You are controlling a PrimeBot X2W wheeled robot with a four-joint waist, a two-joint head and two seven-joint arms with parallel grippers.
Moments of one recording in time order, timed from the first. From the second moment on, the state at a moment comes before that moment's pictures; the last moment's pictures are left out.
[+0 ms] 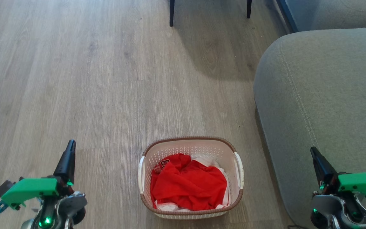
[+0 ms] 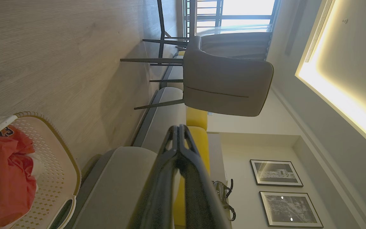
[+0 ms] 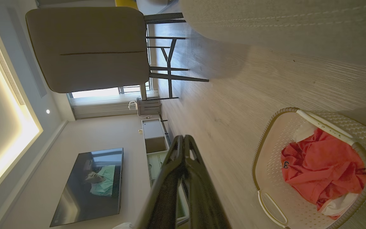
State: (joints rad) left arm -0.06 0.05 0.08 0.28 -1.61 -0.12 0.11; right arm -0.06 -0.04 -0.13 0.28 1.61 0.13 0.11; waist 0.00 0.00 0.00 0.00
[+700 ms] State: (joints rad) left arm -0.06 0.05 0.08 0.28 -1.61 -0.12 0.11; right arm -0.06 -0.04 -0.13 0.28 1.61 0.13 0.11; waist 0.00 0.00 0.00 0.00
